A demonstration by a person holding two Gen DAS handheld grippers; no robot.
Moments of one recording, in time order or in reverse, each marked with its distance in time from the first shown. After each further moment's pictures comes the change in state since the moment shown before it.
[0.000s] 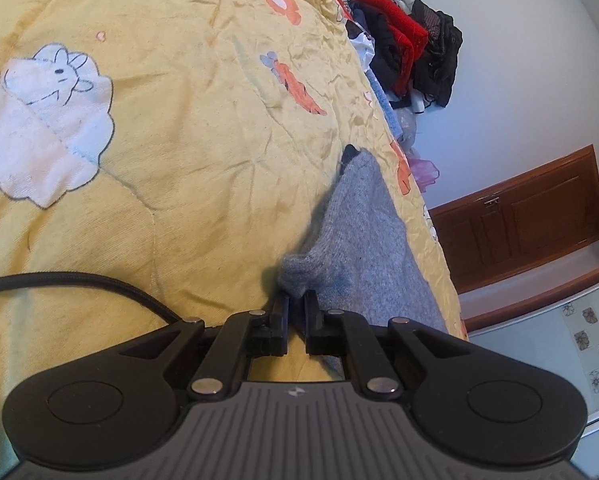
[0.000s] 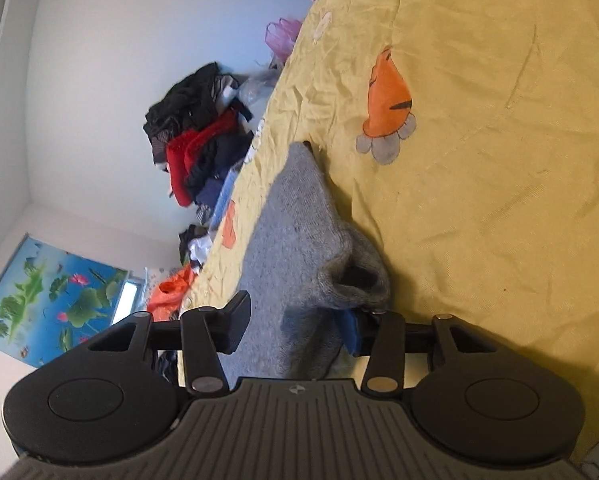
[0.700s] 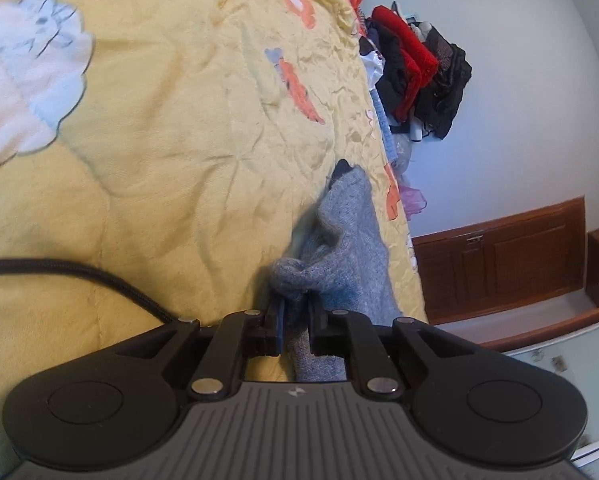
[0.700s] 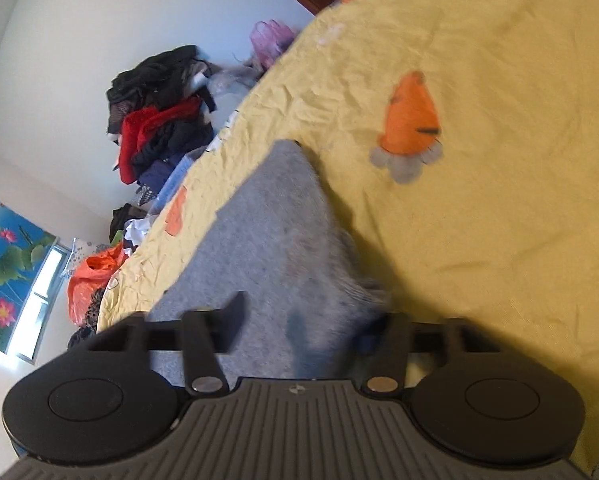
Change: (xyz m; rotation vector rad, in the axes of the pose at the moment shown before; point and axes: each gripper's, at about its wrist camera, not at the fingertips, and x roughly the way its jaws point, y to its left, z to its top) left arm 0.018 0.001 0.000 -0.163 -0.034 -0.078; right arm 0.030 0.022 -0.007 -0.135 -0.059 -0.164
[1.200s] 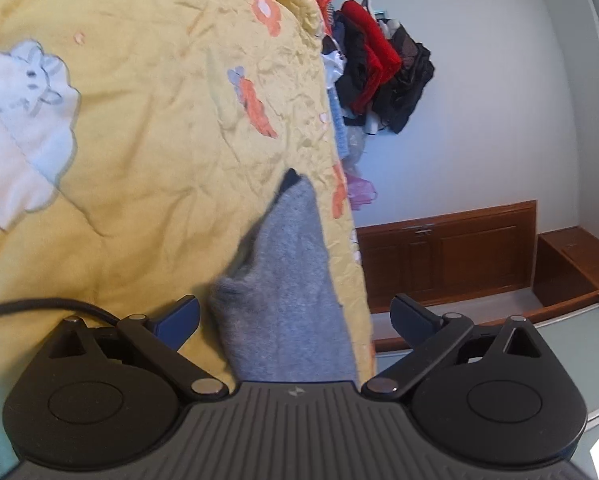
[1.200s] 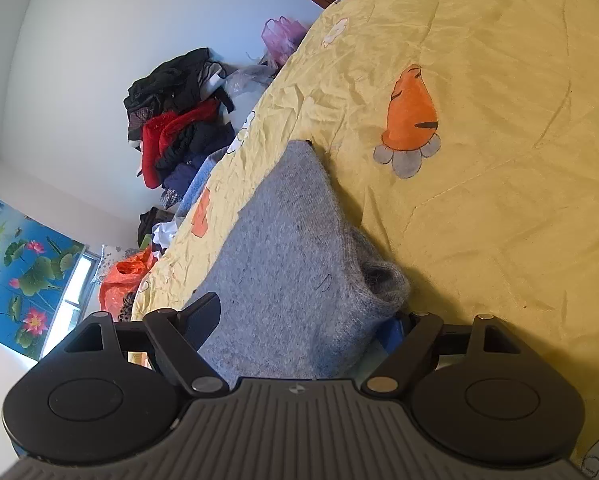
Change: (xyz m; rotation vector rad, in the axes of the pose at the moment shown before) left arm -0.029 -0.006 0.026 -0.009 0.048 -0.137; right arm -0.013 0.002 0.002 -0.005 0.020 0.067
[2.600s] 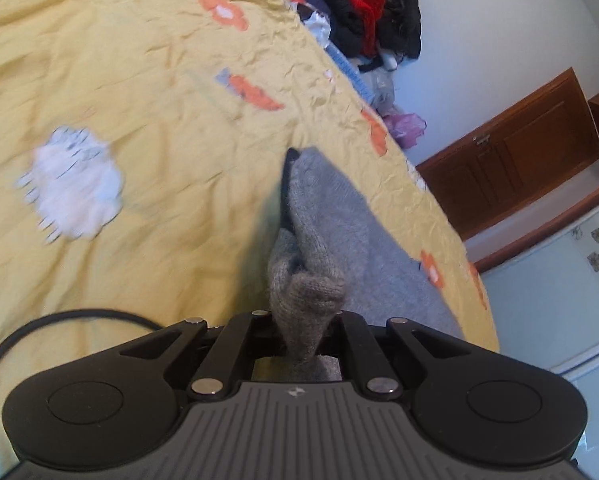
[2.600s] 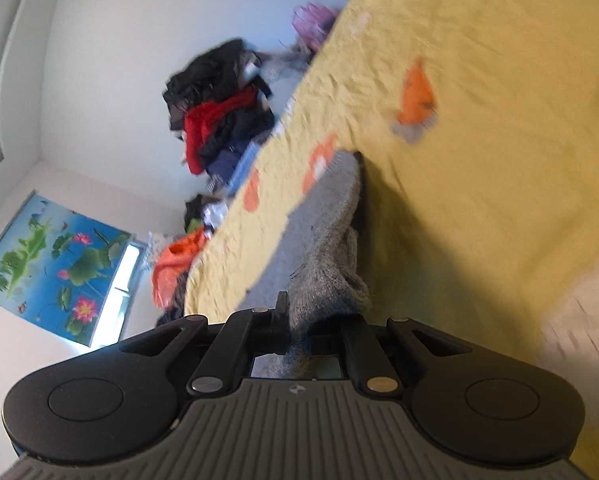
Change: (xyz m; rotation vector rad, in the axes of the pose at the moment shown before) left arm -0.038 -0.028 -0.036 0.394 0.105 0.271; right arm -0.081 -0.012 -0.035 0.041 0.098 0.098
